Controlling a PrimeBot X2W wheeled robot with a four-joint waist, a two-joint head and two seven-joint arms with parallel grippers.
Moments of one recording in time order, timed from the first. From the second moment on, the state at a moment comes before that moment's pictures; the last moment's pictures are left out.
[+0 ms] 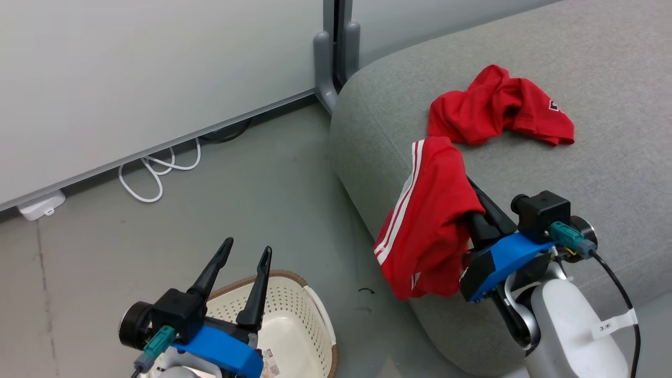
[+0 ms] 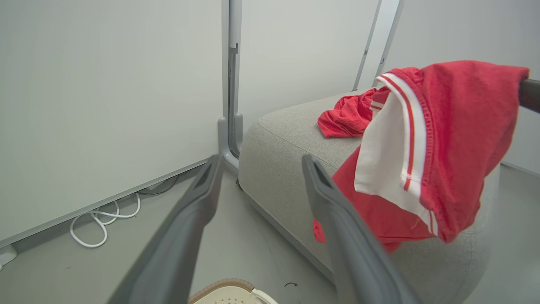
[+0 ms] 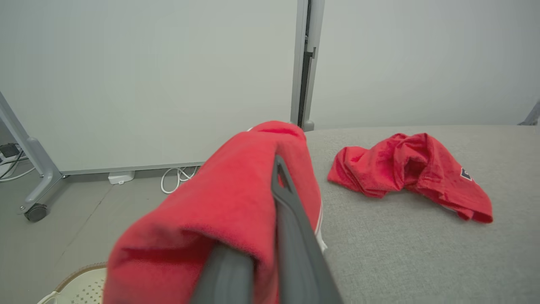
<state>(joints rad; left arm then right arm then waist) -0.18 0.32 -0.55 0.22 -0.48 0.03 -0.26 -0.38 -0.07 0.17 0.34 0.15 0.13 -0.05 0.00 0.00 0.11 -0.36</state>
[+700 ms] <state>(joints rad) -0.13 0.26 -0.44 0.24 -0.37 -0.06 -0.26 -0.36 -0.07 0.16 0.33 0.14 0.13 -0.04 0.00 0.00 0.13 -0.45</state>
